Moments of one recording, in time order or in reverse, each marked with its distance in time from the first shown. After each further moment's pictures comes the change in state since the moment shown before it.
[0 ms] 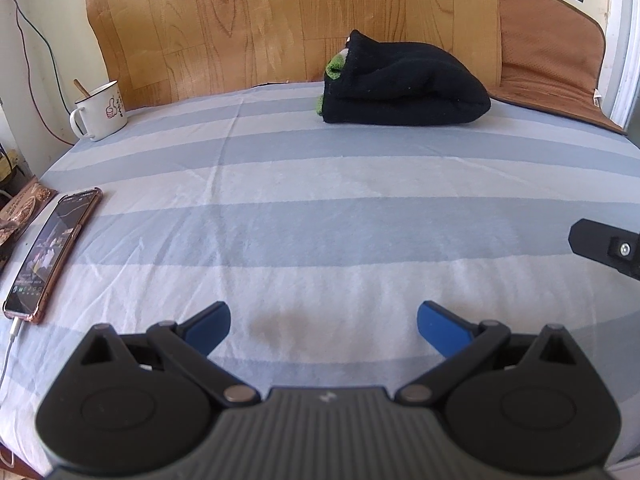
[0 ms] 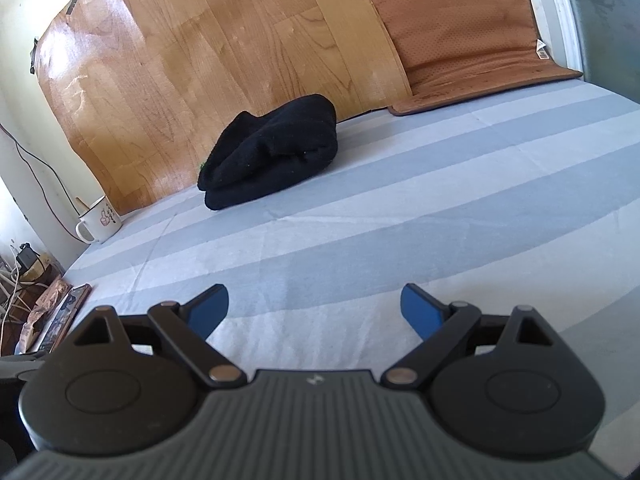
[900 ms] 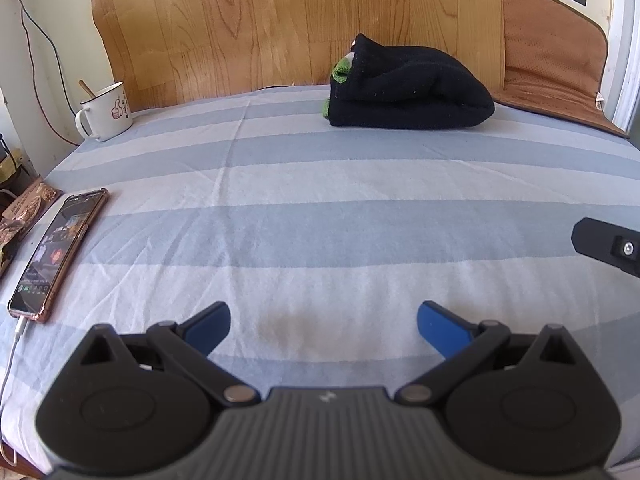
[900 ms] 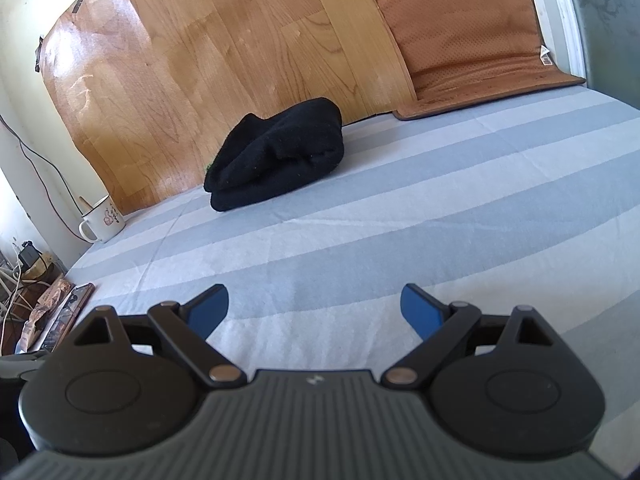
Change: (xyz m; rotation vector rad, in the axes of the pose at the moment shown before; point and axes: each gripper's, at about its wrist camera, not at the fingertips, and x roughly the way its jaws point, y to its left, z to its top) left arm -0.004 0.004 0.000 -0.005 -0.009 0.005; right arm -0.002 0.006 0.002 -0.013 -0.008 0.002
